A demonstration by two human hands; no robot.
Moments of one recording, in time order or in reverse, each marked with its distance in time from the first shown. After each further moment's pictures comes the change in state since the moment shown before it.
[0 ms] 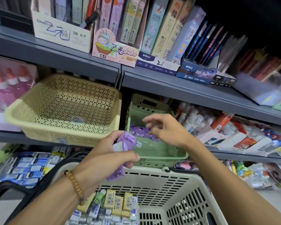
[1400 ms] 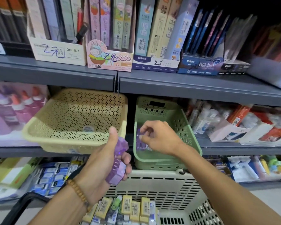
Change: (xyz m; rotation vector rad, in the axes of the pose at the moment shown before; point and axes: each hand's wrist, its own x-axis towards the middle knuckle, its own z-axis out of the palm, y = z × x) left_hand 0.011 -0.004 -0.003 -0.326 0.145 -0.092; right_hand 0.013 -0.003 0.042 -0.099 0.094 -0.088
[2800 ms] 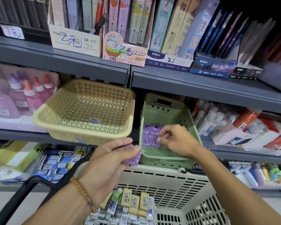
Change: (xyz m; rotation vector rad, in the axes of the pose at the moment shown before) left_hand -0.014 -0.008 -0.003 -0.217 0.040 -0.014; right_hand -0.012 0.032 -0.012 0.039 -0.126 0.136
